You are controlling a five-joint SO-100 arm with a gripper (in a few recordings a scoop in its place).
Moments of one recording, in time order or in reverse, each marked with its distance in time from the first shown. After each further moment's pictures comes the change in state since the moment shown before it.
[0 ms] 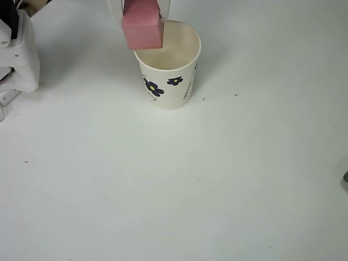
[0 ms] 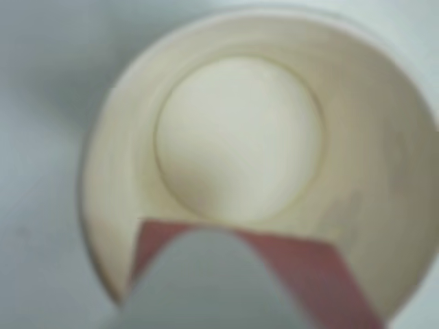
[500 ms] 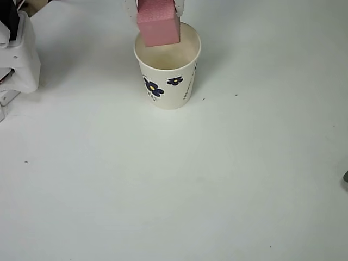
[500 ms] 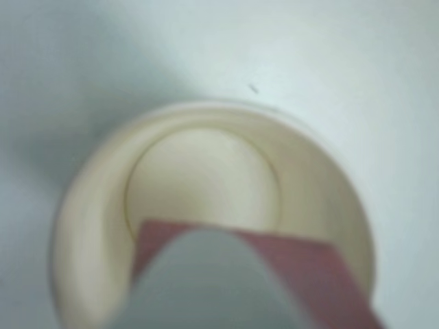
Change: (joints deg) arm 1.4 -4.1 -7.3 0.0 -3.2
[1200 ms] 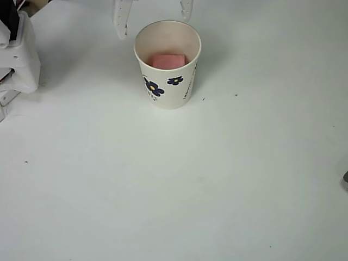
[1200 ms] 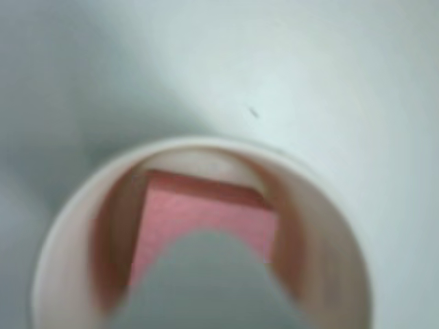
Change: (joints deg) arm 0.2 -2.3 0.0 -2.9 -4.0
